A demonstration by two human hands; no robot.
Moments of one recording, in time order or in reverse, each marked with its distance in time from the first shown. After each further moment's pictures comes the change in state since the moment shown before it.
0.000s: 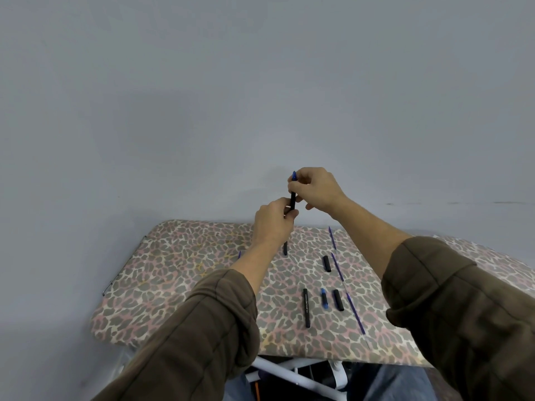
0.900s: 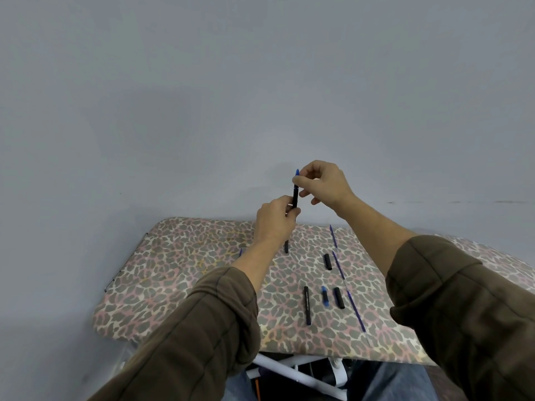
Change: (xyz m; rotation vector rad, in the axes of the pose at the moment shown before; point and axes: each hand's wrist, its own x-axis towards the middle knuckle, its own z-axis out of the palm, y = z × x) left_hand -0.003 0.003 -0.001 -0.036 -0.009 -0.019; right_hand -0.001 0.009 -0.007 0.208 0.060 -0.003
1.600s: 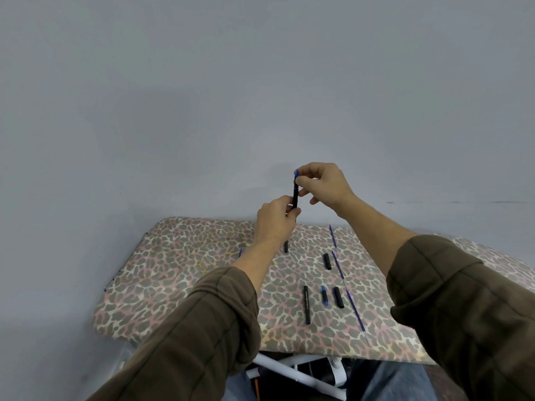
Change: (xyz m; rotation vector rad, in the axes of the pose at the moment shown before) left_hand -0.001 0.000 0.000 0.008 -0.009 0.002; right_hand -0.001 0.001 -0.001 0.003 -0.027 -0.024
